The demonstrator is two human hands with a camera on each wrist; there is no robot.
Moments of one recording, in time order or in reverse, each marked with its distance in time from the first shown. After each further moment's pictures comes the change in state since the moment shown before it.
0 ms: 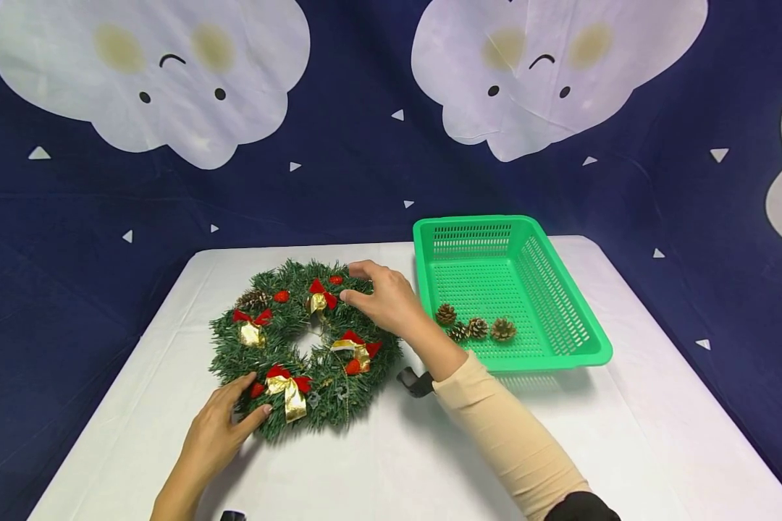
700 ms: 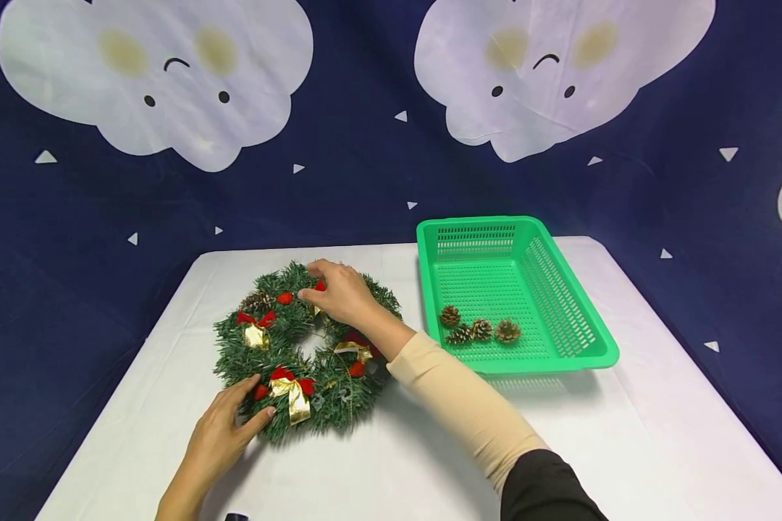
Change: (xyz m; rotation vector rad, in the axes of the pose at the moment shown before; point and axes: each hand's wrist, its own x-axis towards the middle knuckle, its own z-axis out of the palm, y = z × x) left_hand 0.000 0.001 -0.001 0.013 -0.006 -0.004; right_hand 0.044 -0.023 0.052 0.002 -0.139 -0.021
